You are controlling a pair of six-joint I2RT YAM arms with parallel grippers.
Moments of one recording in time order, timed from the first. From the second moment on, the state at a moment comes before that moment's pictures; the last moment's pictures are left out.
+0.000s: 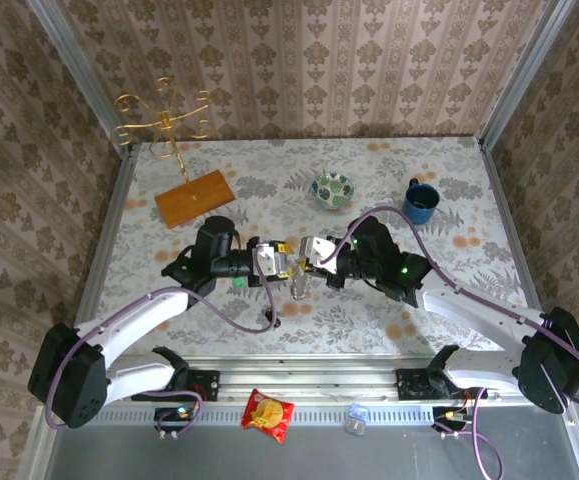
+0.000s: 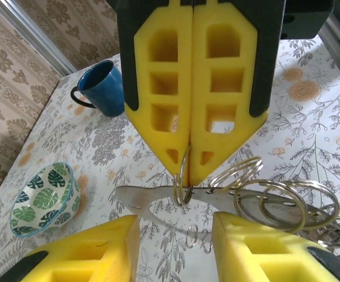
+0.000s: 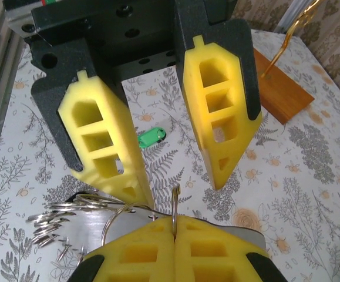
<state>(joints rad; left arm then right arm) -0.65 1.14 0.67 0.01 0.69 0.79 0.72 1.20 0.80 -0.12 -0.37 -0.55</state>
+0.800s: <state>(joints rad) -0.67 1.15 0.67 0.03 0.70 0.75 0.76 1.23 0.85 -0.18 -0.28 -0.62</state>
